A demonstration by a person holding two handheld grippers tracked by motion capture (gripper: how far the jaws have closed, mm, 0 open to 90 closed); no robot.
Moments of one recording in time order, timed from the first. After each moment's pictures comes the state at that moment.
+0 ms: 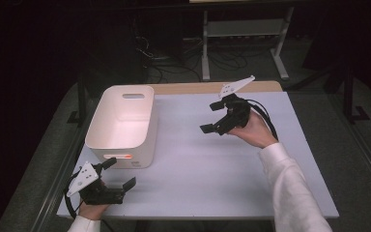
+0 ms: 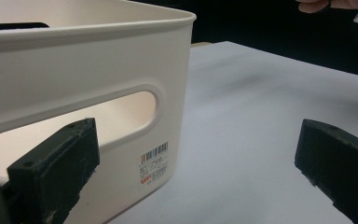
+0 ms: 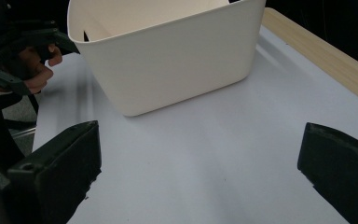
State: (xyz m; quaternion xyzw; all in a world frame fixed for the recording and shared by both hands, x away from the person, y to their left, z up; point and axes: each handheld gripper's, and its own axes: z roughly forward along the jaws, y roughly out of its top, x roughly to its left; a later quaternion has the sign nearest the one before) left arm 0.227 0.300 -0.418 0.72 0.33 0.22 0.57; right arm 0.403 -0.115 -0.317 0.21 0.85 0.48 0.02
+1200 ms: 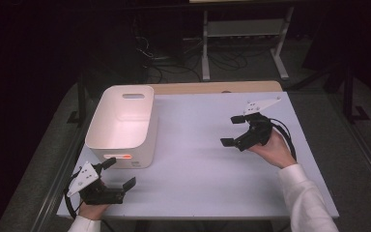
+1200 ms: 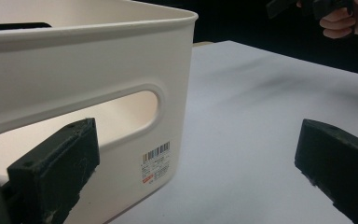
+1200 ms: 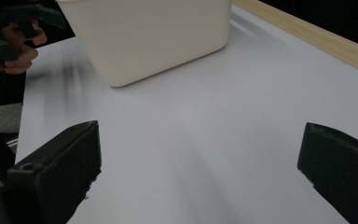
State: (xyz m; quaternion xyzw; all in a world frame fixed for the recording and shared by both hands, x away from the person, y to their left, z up) left arm 0.227 0.300 -0.417 0.72 0.33 0.23 0.57; right arm 0.370 -0.171 -0.357 0.24 0.83 0.49 0.05
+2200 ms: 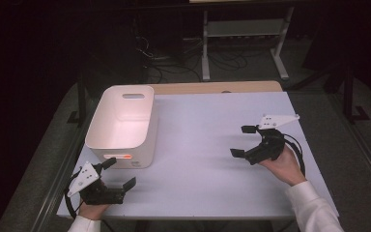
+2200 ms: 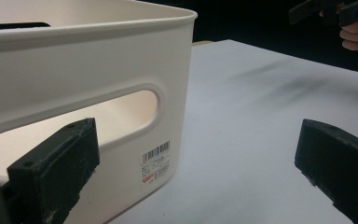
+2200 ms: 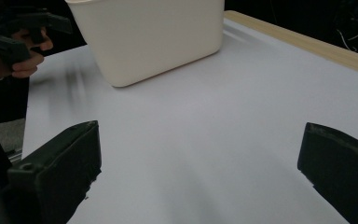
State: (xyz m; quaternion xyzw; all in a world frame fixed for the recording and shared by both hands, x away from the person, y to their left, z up) left arm 0.227 0.300 -0.418 0.72 0.33 0.23 0.56; right arm 0.334 -0.199 -0.376 0.26 0.80 0.53 0.07
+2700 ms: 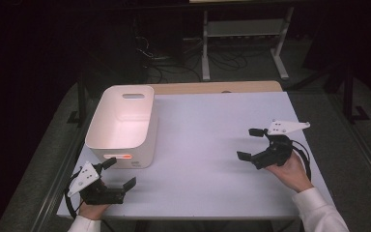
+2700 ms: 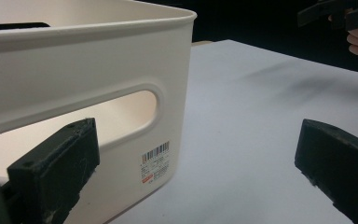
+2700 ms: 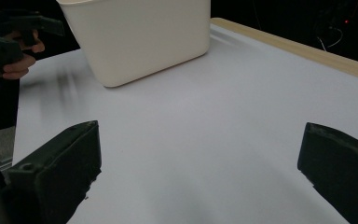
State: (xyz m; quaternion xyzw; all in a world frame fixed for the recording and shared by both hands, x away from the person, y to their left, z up) left arm 0.227 0.299 -0.418 0.72 0.33 0.23 0.57; right arm 0.320 -0.216 -0.384 0.27 0.79 0.54 0.10
